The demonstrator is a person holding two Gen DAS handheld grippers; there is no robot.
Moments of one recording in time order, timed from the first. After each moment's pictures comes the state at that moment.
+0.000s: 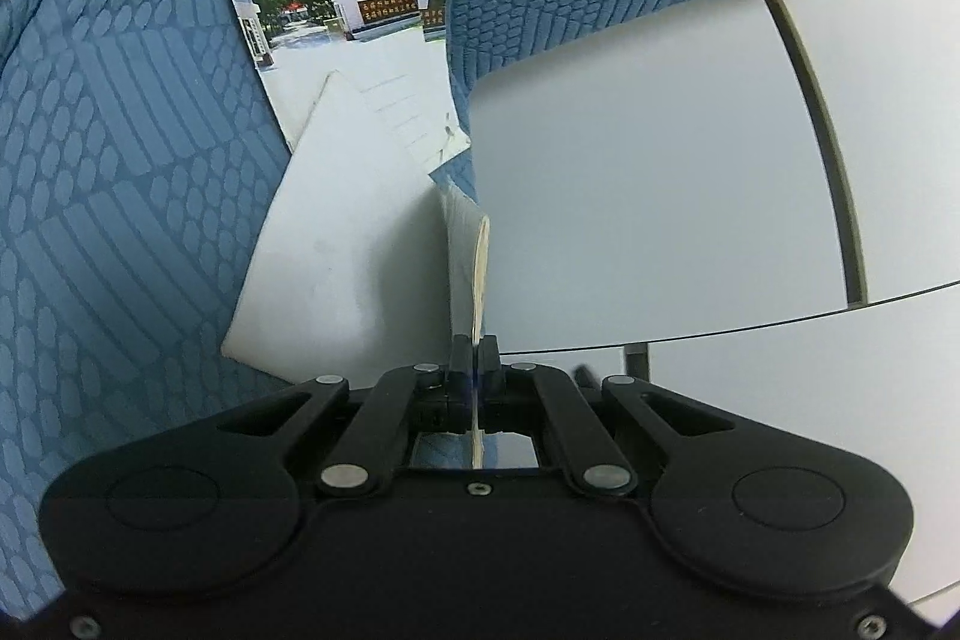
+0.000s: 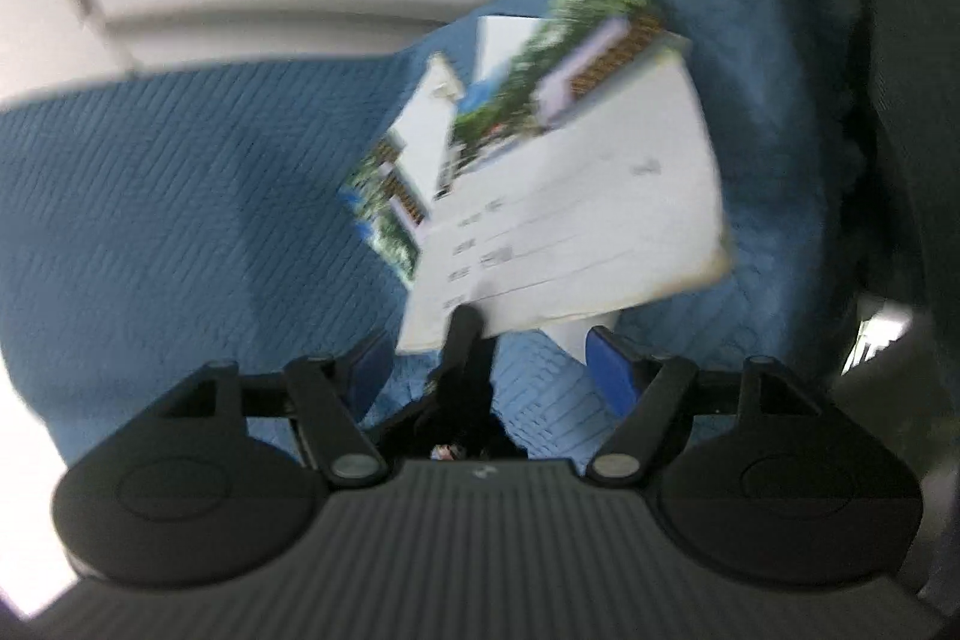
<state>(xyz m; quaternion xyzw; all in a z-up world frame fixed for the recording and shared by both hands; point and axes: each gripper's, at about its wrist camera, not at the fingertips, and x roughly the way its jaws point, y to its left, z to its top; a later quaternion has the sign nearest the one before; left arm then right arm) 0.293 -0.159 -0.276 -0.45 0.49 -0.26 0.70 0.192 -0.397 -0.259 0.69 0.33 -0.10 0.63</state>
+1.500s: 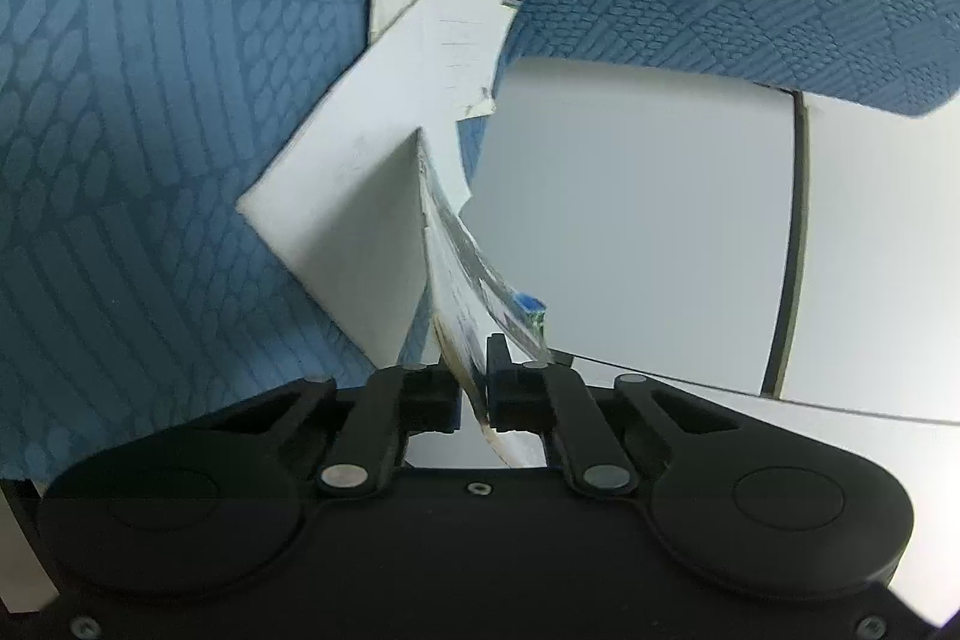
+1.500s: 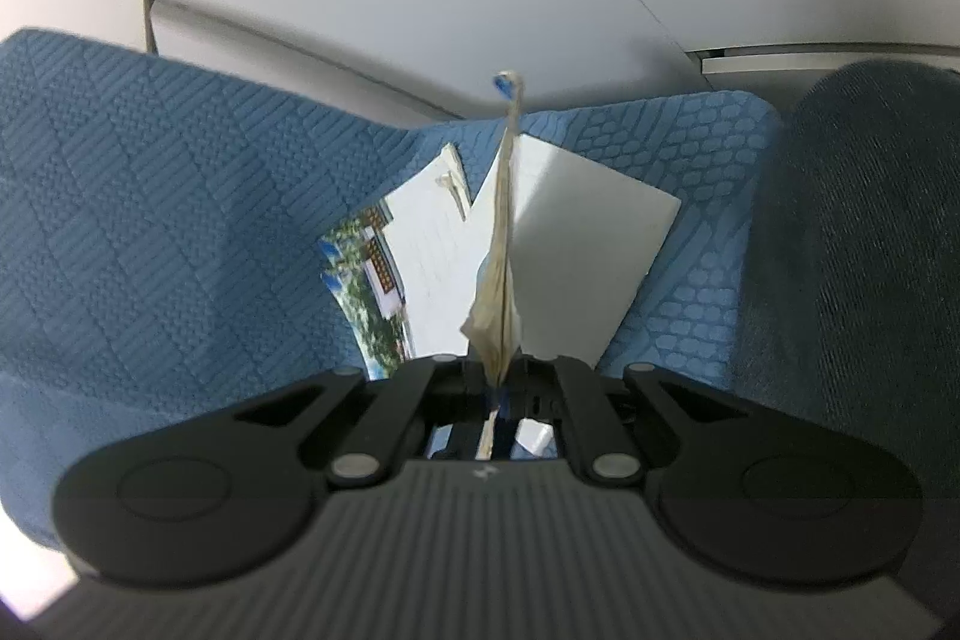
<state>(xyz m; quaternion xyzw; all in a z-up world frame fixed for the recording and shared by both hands) 0.274 -0.145 -0.324 -0.61 0.49 -0.25 0.57 0.186 -0.401 -0.200 0.54 0.33 -0.15 0.76</state>
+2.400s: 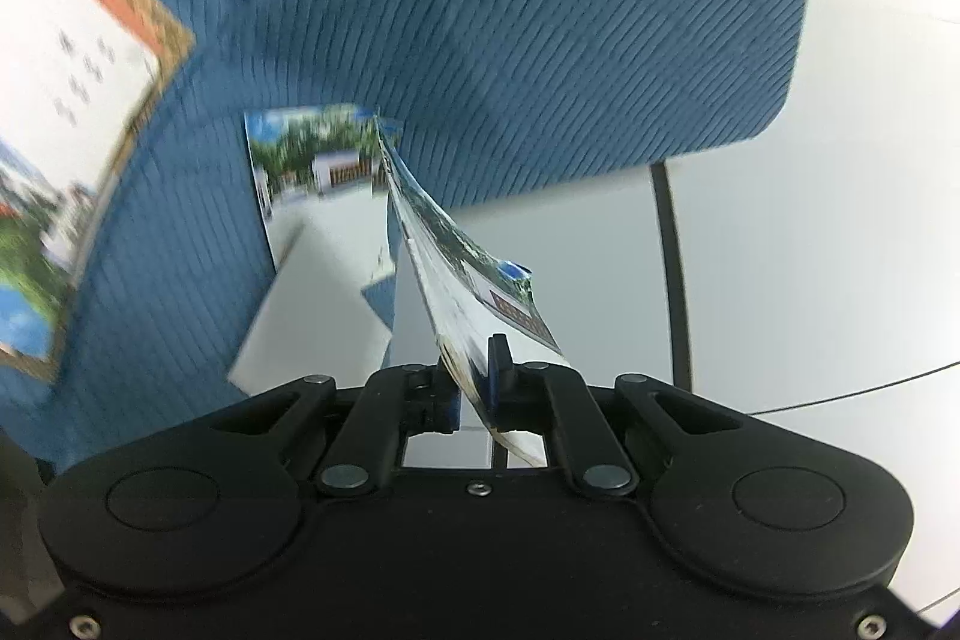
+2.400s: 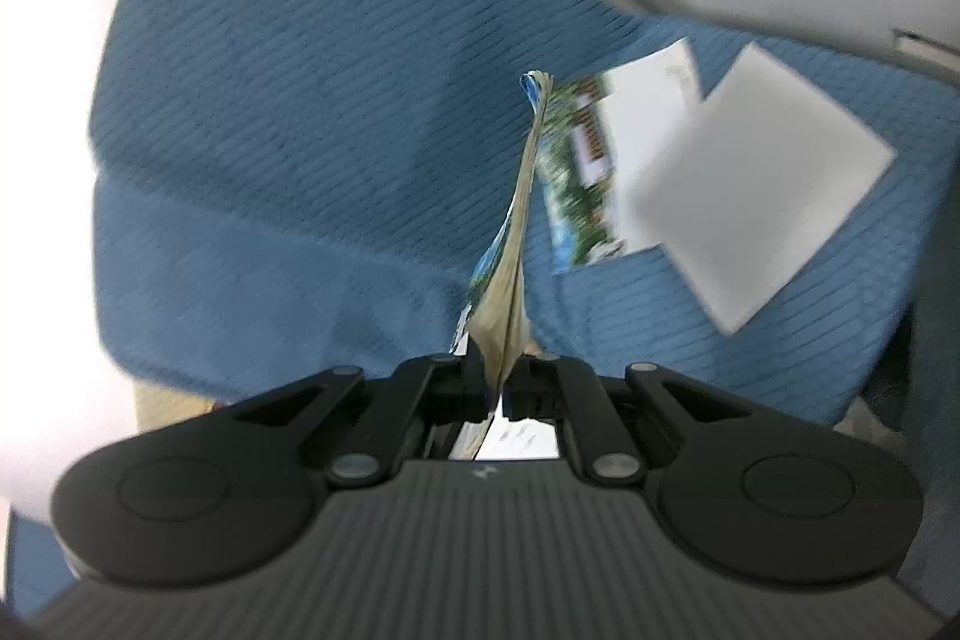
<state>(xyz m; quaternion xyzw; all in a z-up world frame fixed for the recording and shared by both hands) 0.242 -0.024 -0.161 -0.55 0.39 -0.22 0.71 0.219 -0.327 -0.093 0.51 0.38 0.05 0.77</state>
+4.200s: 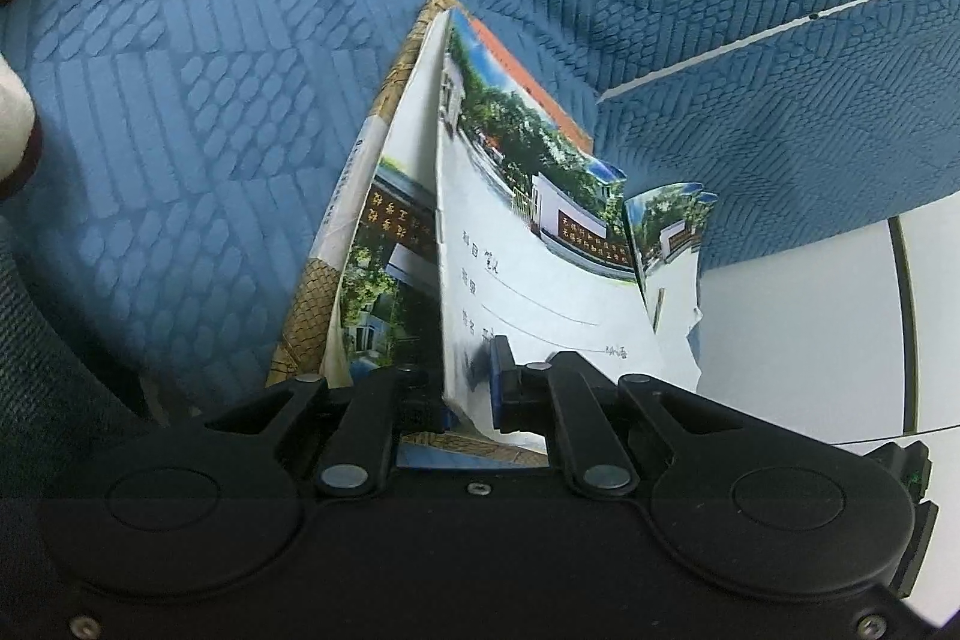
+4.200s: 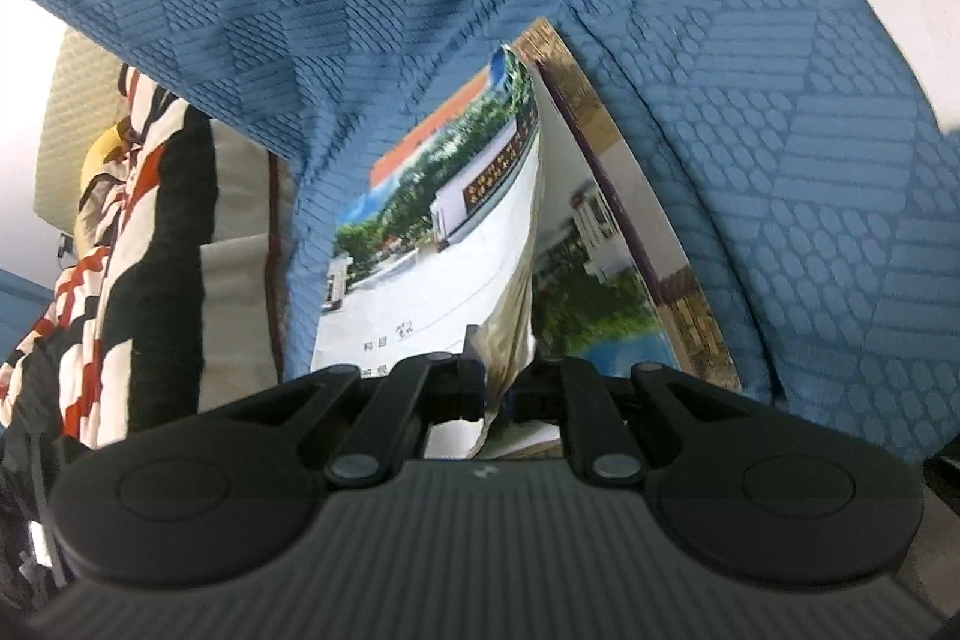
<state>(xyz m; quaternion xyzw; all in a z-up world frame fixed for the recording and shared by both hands) 0.208 0.144 -0.273 -0.44 0.50 -0.07 0.74 0.234 -0.114 -0.228 0.30 0.52 0.15 0.79</state>
